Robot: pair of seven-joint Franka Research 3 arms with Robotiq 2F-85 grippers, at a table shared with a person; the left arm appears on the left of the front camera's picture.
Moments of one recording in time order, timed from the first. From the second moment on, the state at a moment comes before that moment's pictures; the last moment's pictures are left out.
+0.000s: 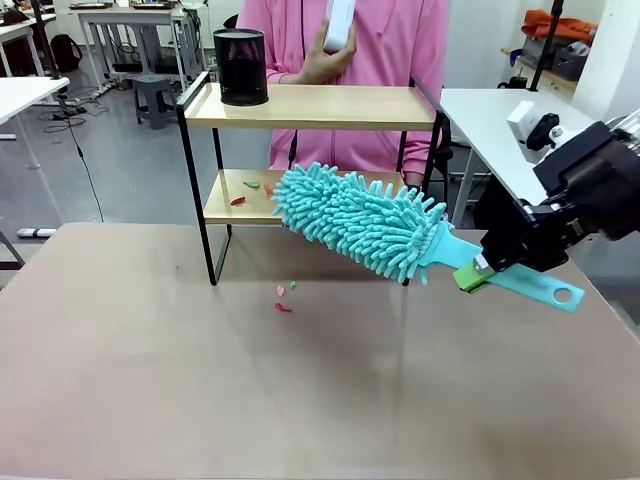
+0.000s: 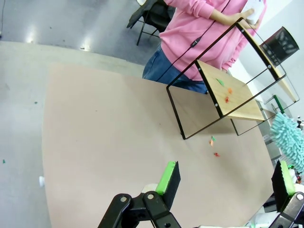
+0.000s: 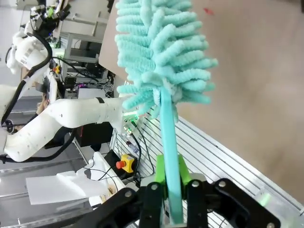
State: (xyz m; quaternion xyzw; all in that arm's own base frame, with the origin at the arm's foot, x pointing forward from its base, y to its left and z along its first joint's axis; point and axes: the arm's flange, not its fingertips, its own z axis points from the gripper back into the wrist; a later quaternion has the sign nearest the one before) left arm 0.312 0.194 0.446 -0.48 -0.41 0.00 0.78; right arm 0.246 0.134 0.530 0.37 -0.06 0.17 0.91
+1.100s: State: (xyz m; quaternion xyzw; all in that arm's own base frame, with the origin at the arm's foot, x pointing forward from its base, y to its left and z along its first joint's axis) left arm 0.312 0.194 0.446 -0.48 -0.41 0.00 0.78; right arm 0.363 0.202 0.468 0.27 -0.20 0.05 0.94
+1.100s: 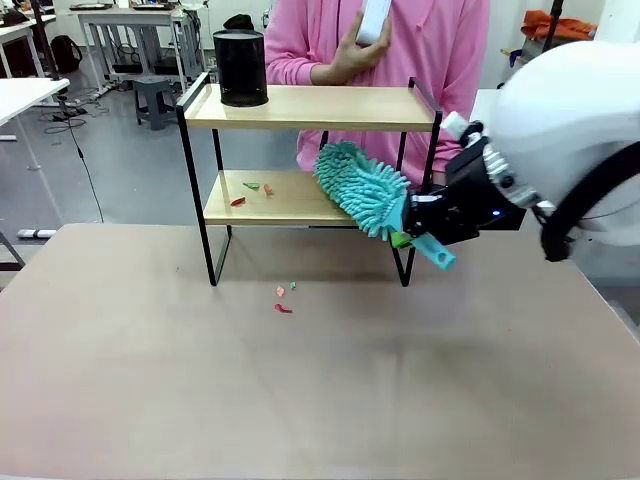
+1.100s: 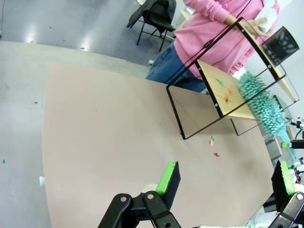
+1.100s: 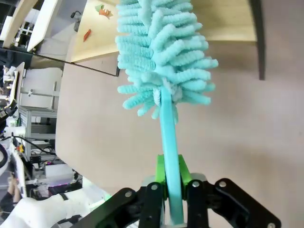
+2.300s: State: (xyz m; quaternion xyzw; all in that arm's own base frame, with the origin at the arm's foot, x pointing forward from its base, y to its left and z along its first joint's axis) left arm 0.312 0.194 0.446 -0.48 -0.41 0.00 0.78; right arm 0.395 0.266 0.451 0.29 -0.15 0.16 0.93
